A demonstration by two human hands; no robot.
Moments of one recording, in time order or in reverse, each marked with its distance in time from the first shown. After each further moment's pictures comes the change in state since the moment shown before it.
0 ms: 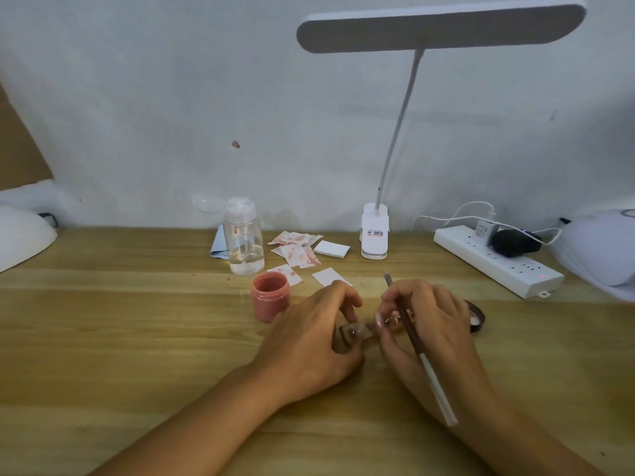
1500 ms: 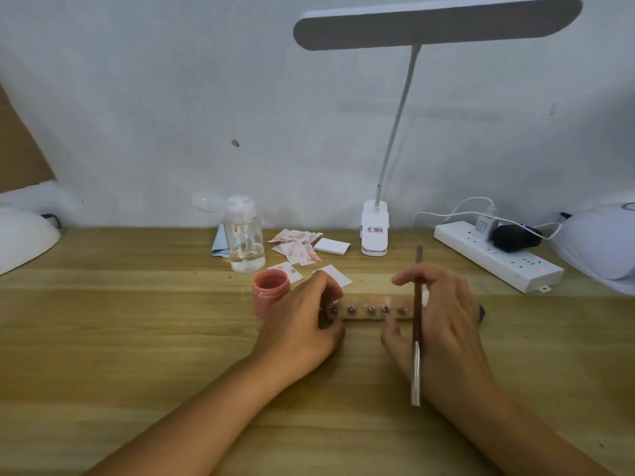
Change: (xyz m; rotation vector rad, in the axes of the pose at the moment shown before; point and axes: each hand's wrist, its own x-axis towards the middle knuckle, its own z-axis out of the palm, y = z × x) left_hand 0.007 -0.017 0.006 -0.058 0.144 -0.087; right_hand -0.002 -0.001 -0.005 -0.007 0.163 0.087
